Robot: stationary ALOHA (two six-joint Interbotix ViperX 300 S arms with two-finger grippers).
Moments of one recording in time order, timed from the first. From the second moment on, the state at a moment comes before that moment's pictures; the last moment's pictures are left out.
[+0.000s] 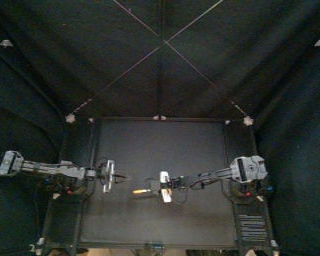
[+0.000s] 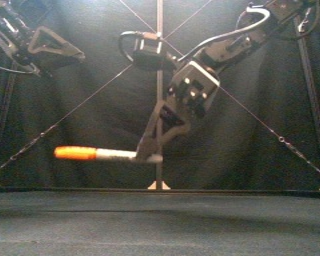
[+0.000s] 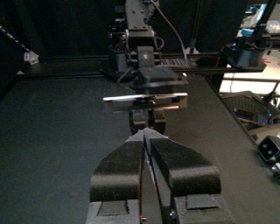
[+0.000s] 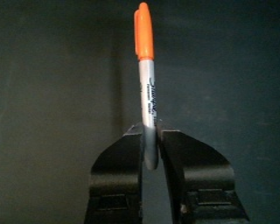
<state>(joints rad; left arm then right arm) -0.04 -0.75 1.18 0.01 -0.32 0.00 0.04 0.16 0.45 -0.07 0.13 0.01</state>
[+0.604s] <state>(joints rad) 0.02 -0.59 1.14 -0.05 -0.40 0.00 -0.04 -0.05 0.52 -0.14 0.04 0.00</state>
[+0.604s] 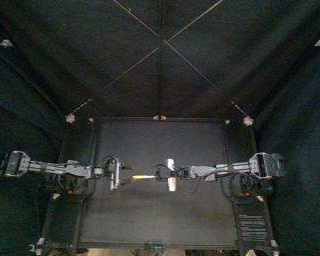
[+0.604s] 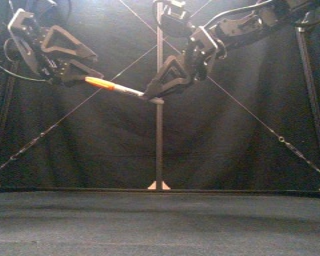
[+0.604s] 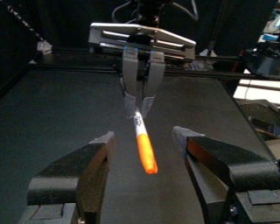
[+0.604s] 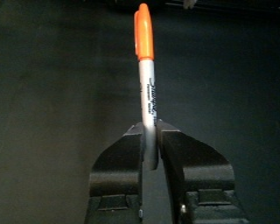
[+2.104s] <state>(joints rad) 0.04 -0.43 1.04 -0.17 -0.27 0.00 -0.05 -0.05 0.53 -0.15 0.03 0.01</state>
